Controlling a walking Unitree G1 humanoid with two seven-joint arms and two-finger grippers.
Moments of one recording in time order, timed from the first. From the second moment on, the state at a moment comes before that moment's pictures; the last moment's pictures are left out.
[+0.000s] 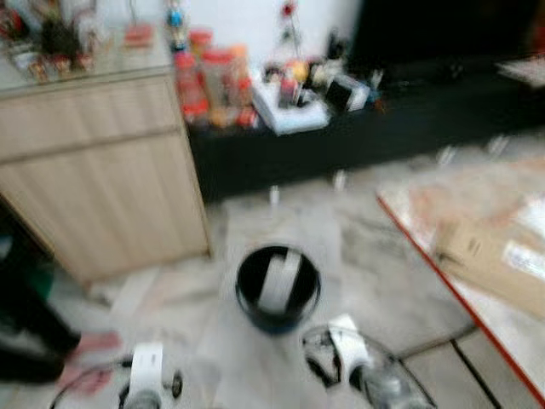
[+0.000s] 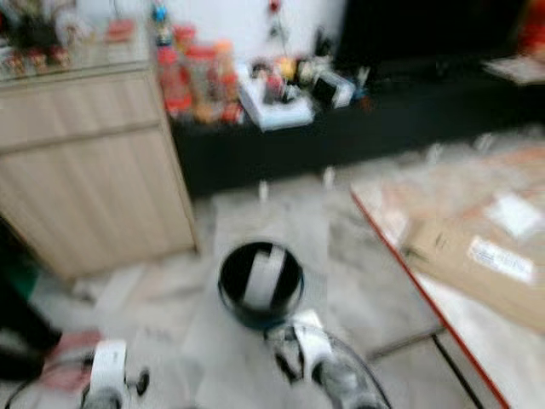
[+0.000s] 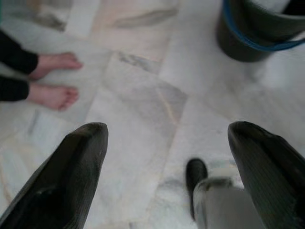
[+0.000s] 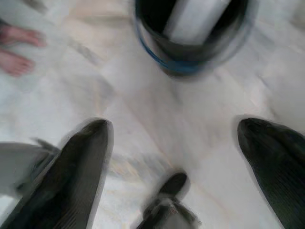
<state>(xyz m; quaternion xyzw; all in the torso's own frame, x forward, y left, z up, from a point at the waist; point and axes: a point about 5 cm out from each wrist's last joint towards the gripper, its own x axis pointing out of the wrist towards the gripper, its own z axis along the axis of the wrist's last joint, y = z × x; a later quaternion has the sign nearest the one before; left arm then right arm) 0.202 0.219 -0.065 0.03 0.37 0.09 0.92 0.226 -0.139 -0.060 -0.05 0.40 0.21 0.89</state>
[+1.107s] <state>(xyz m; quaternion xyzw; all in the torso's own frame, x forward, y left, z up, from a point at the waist) 0.239 0.220 -0.035 0.06 0.27 0.08 0.96 0.248 -0.122 -0.043 -0.04 0.34 0.24 0.91</state>
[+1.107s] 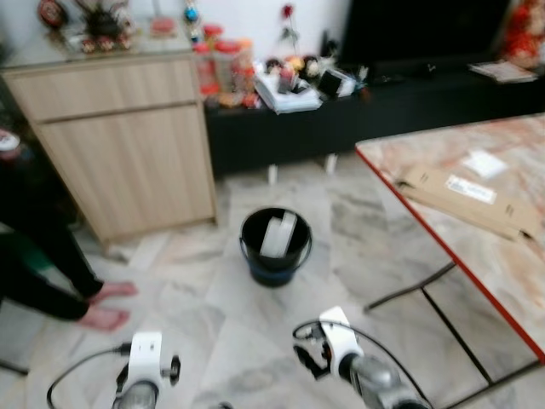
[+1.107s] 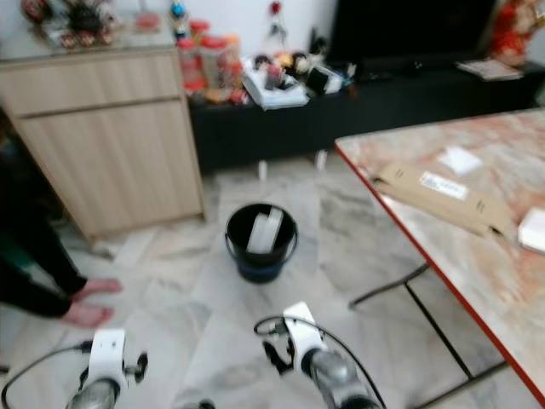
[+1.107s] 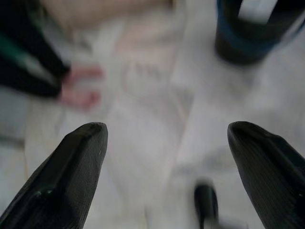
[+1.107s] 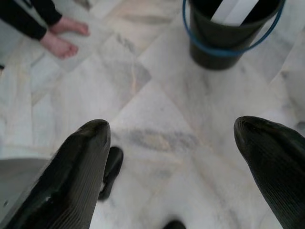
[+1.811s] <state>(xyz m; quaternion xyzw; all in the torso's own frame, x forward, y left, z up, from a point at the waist) 0.272 0.223 0.007 0.07 0.13 0.10 0.98 0.289 -0.087 0.002 -0.04 0.21 0.30 0.93</state>
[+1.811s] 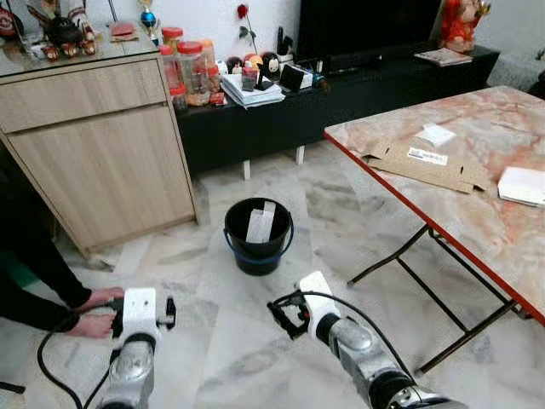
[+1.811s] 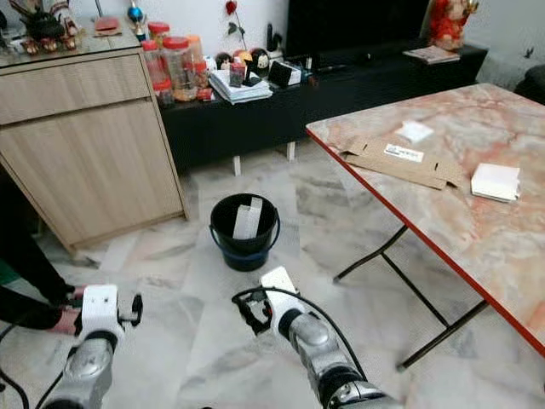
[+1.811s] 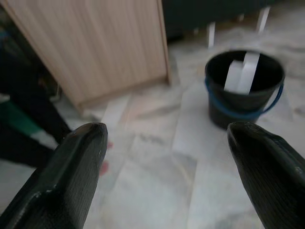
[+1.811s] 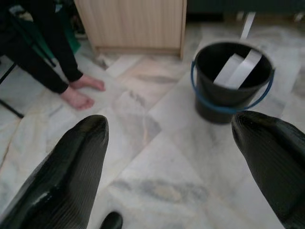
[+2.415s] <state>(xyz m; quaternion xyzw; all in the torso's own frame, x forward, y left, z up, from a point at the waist) 0.313 0.201 0.079 0.07 -0.06 0.08 0.99 0.341 -0.047 0.101 0.03 -0.02 0.30 0.95</state>
